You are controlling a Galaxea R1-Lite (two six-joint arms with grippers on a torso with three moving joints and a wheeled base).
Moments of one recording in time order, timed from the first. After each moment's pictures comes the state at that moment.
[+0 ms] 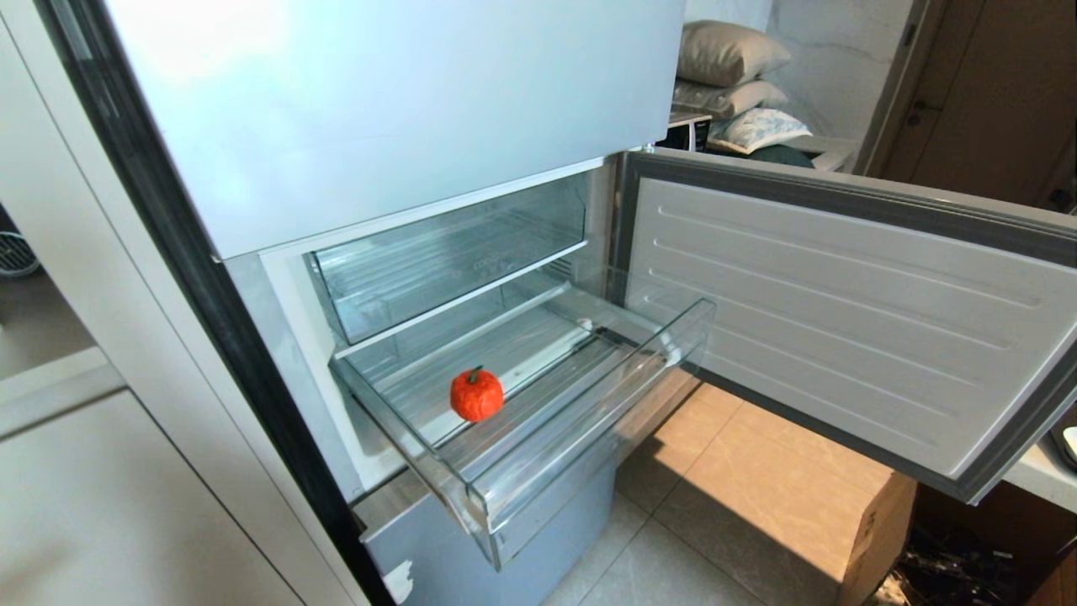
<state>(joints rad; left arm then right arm) -0.01 0.00 -0.01 0.03 0.00 0.00 -0.99 1.41 -0.47 -0.59 0.11 0.18</state>
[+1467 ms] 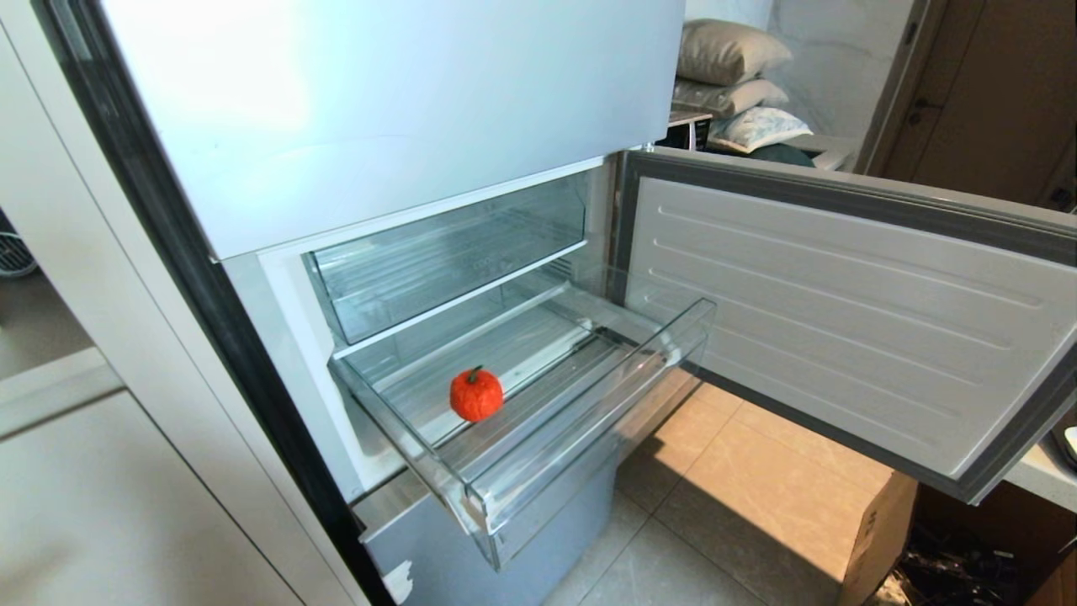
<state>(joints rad) -0.01 0.00 -0.01 0.03 0.00 0.00 -1.06 2.22 -1.26 -0.63 0.07 -0.06</state>
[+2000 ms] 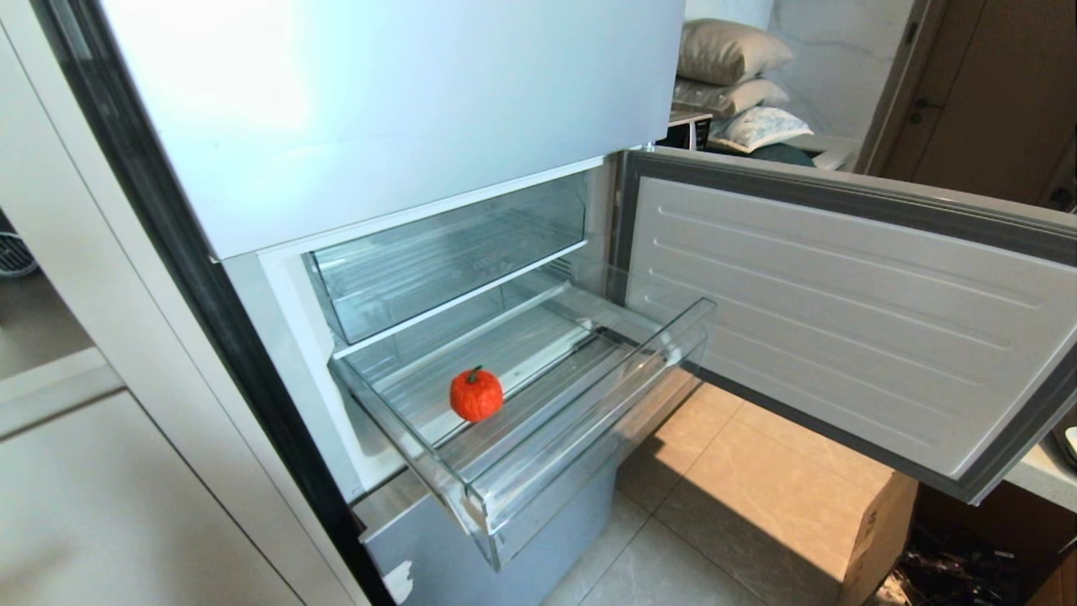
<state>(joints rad) -0.01 0.00 -0.01 0.03 0.00 0.00 -1.06 2.35 -1.42 -0.63 0.08 -0.01</state>
